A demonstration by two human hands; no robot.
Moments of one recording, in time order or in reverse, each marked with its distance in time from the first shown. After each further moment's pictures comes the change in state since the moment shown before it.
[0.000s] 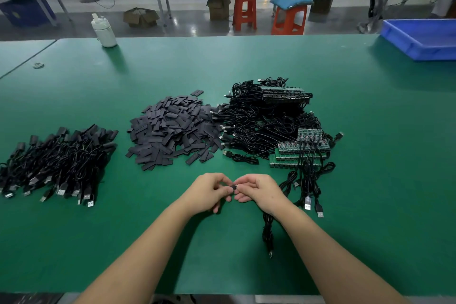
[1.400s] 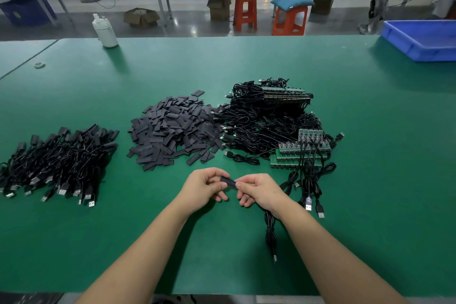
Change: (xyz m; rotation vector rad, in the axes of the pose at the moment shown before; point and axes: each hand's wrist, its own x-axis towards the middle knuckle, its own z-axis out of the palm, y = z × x) left_hand -0.005 0.001 -0.005 -0.357 0.131 -0.009; right_hand -0.003 -0.014 0.002 0.025 -0.036 0.094
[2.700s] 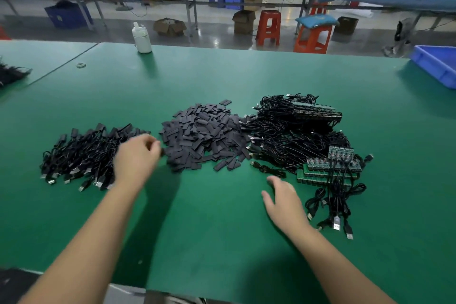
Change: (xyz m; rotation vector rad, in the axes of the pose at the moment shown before) left_hand -0.040 0.026 -0.177 0.755 0.896 -0.038; right_hand -0.001 0.003 0.024 -0.874 0.405 -0.192
